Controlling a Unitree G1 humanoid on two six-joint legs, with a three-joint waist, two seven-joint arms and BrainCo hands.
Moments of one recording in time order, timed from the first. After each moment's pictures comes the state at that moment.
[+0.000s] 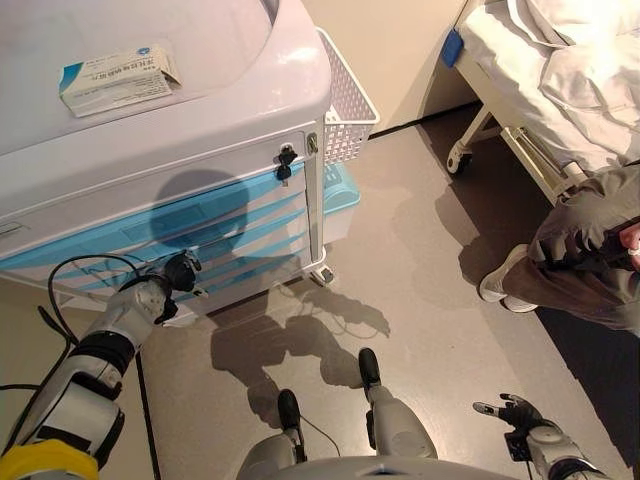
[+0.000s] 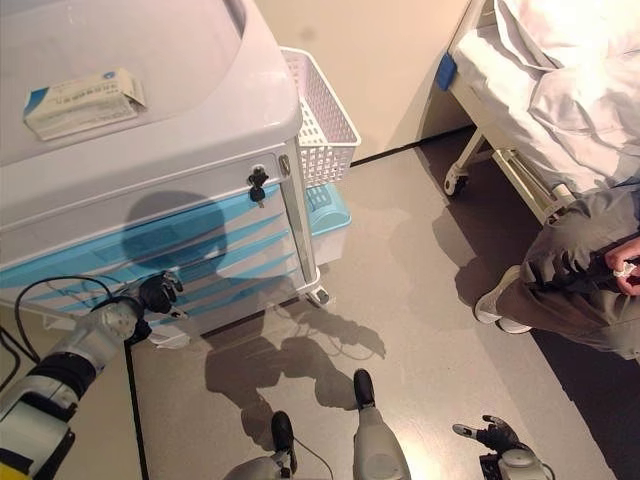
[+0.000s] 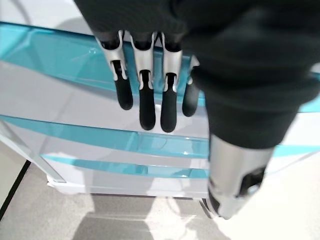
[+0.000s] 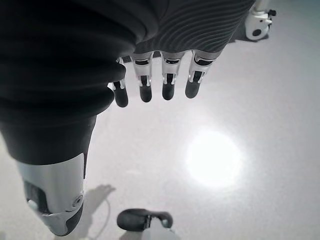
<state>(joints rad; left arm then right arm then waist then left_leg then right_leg) -0.52 0.77 -0.49 0.86 0.26 -0.01 -0.04 -0.04 -0.44 0.01 1.24 0.04 0.00 0.00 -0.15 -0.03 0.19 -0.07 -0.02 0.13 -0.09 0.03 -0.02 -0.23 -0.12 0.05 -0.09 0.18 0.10</state>
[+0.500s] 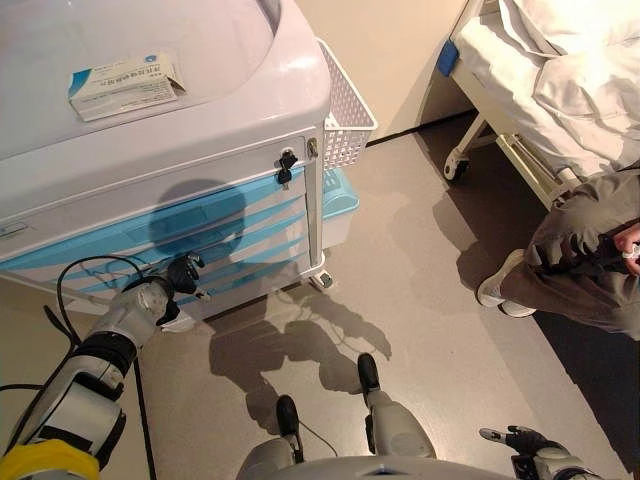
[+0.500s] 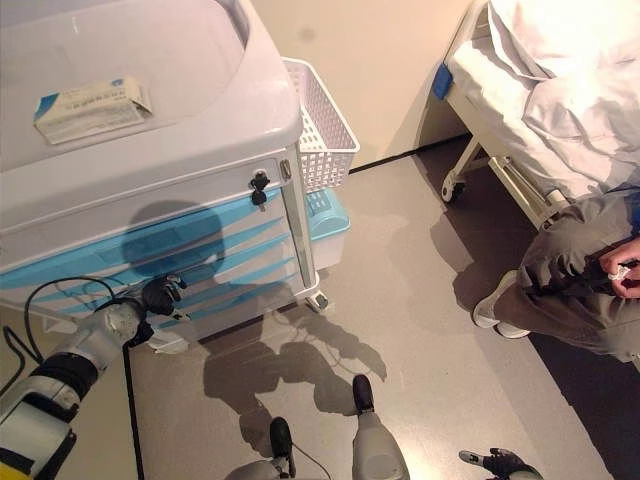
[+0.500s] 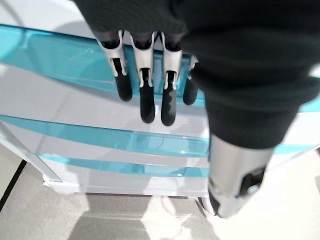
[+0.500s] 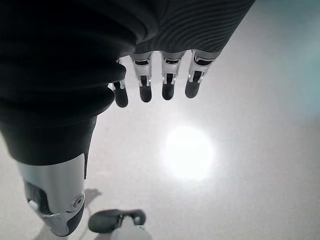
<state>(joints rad) -0.51 0.76 -0.49 0.86 0.26 -0.01 -0.05 -0.05 -0.44 -0.01 1.34 0.04 0.03 0.02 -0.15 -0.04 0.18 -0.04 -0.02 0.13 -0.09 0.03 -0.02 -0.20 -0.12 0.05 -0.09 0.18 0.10</state>
